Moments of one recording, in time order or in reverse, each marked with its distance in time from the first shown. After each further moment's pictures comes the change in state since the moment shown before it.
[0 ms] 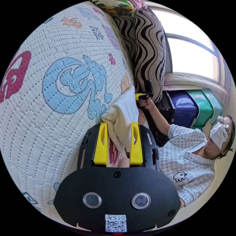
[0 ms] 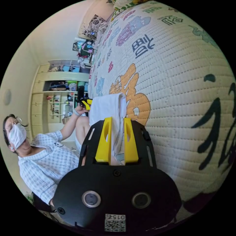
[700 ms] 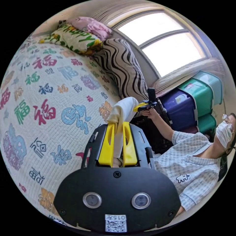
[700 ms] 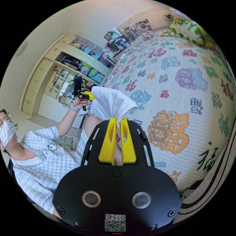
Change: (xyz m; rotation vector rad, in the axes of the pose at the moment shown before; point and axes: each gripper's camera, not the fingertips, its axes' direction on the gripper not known) left arm 0.297 0.242 -0.226 0.360 -0.311 0.236; right arm -0.182 0.007 0.129 0.022 0.175 -0.421
